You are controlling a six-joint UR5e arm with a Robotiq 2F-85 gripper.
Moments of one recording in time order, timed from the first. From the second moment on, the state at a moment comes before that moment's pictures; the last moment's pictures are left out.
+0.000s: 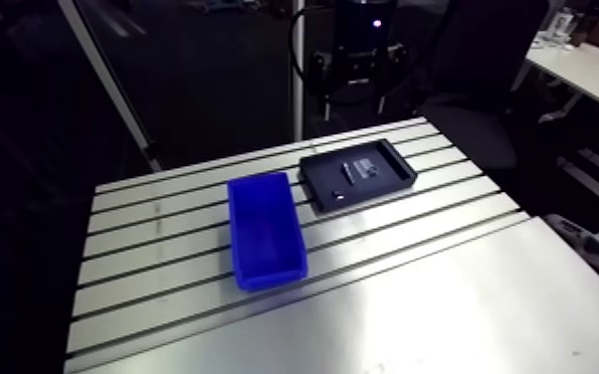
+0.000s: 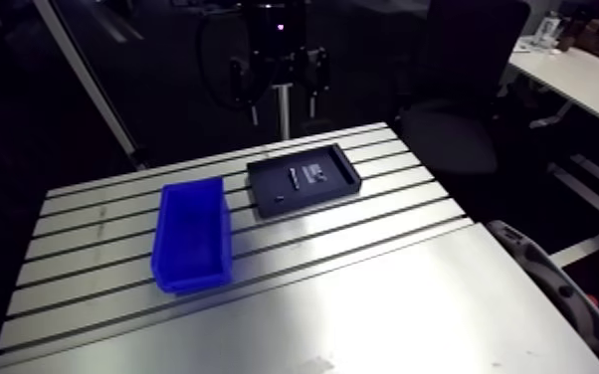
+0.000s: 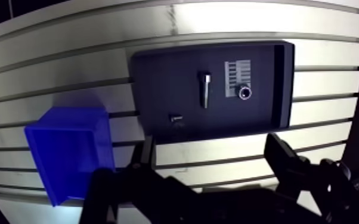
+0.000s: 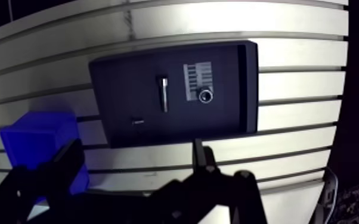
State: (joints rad) arm -0.35 -1.18 1.58 -1.91 -1.60 -1.83
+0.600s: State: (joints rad) arm -0.36 -1.11 1.62 -1.98 -1.60 -1.86
